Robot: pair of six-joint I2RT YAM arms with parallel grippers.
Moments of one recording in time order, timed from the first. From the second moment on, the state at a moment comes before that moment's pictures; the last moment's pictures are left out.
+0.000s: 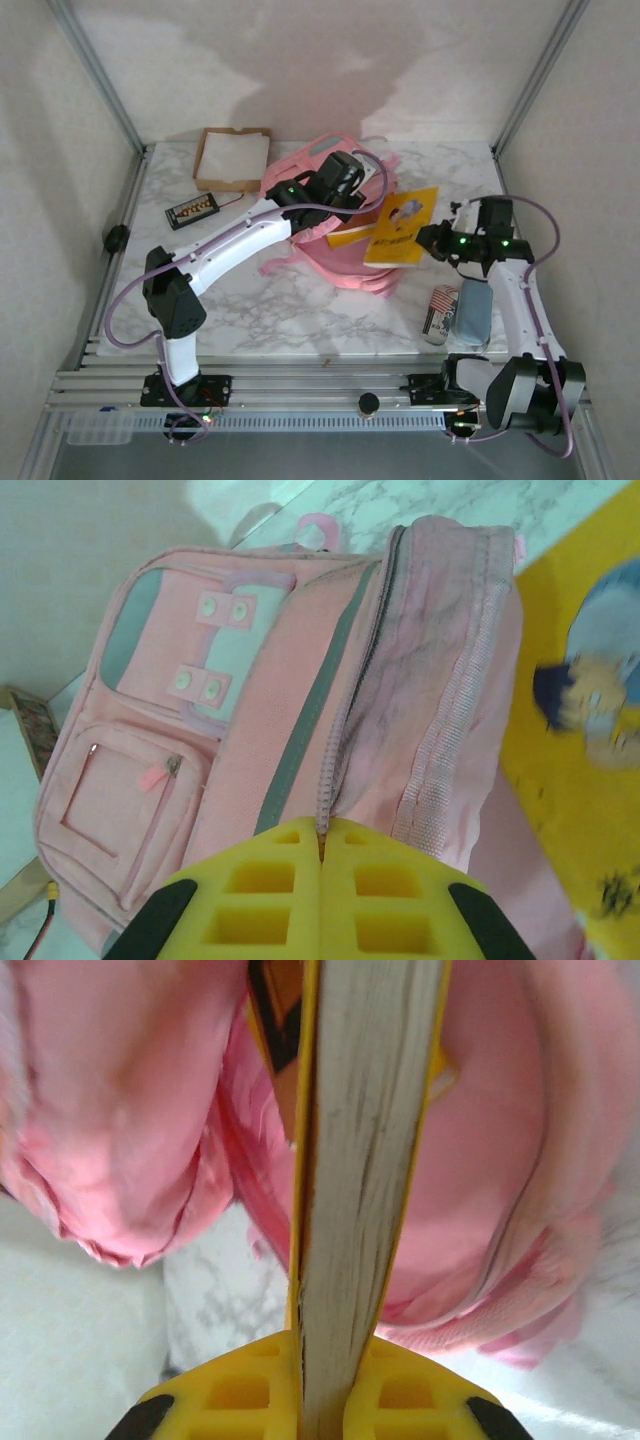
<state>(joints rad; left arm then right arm) -0.83 1.87 1.85 -0.67 -0.33 0.05 -0.04 1.14 0.89 -0.68 -0.79 0.51</state>
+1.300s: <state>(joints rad) -0.79 1.74 1.71 -0.63 -0.30 -0.04 0.34 1.47 0.88 -0.41 -0.50 0.47</state>
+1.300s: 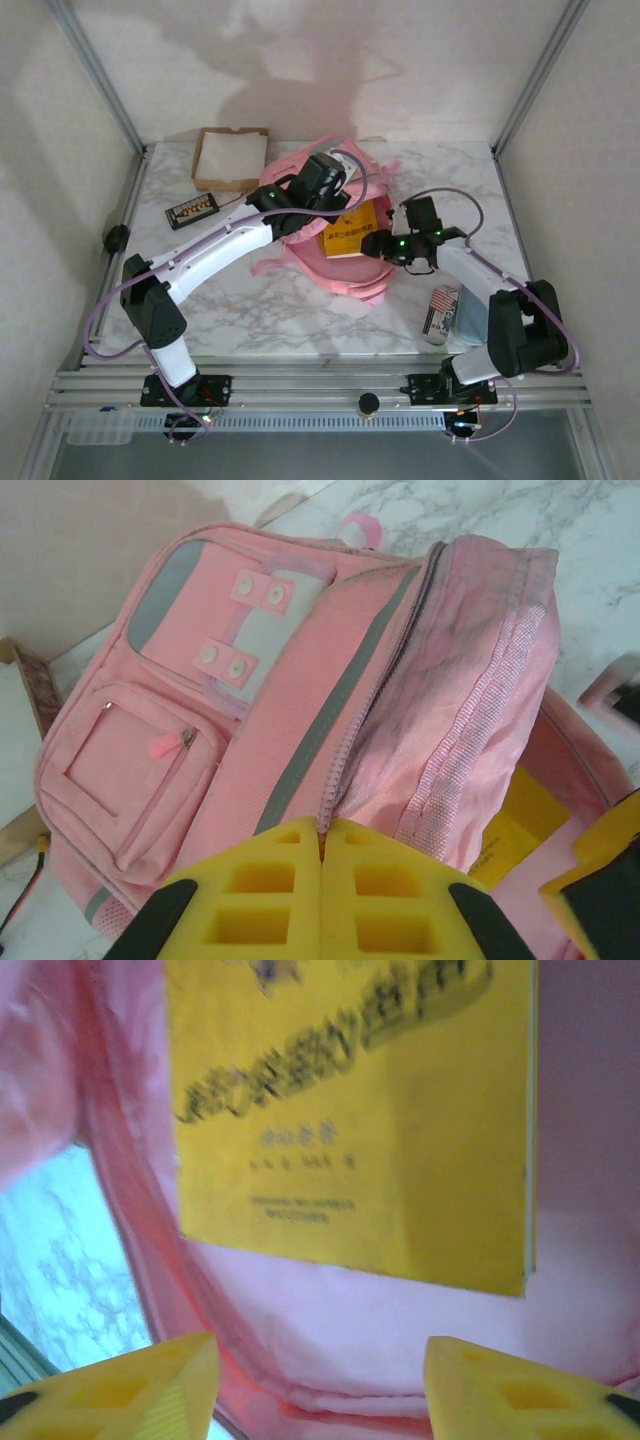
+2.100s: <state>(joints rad) -0.81 1.89 1.73 -0.54 -0.11 -0.38 0.05 1.33 0.88 -0.37 -0.36 0.43</state>
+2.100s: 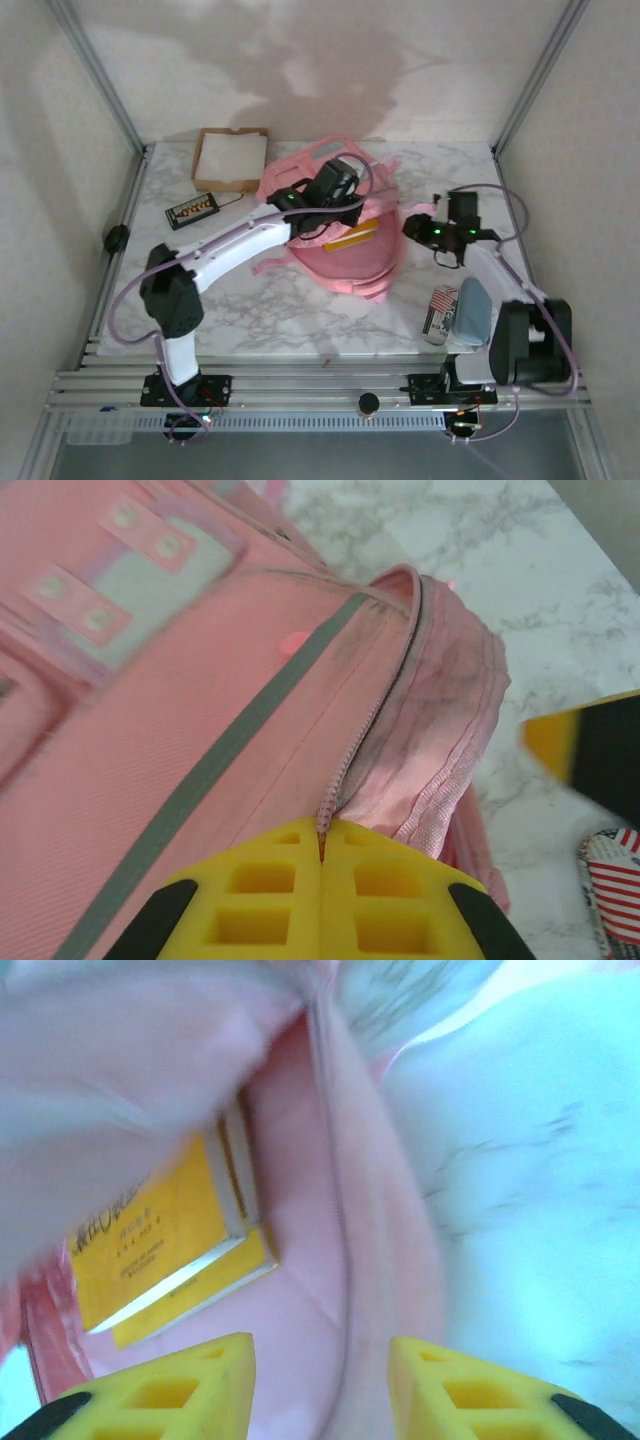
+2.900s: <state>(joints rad) -0.37 1.34 1.07 -0.23 0.09 -0.70 0.75 1.47 1.11 -0.60 -0.10 0.66</state>
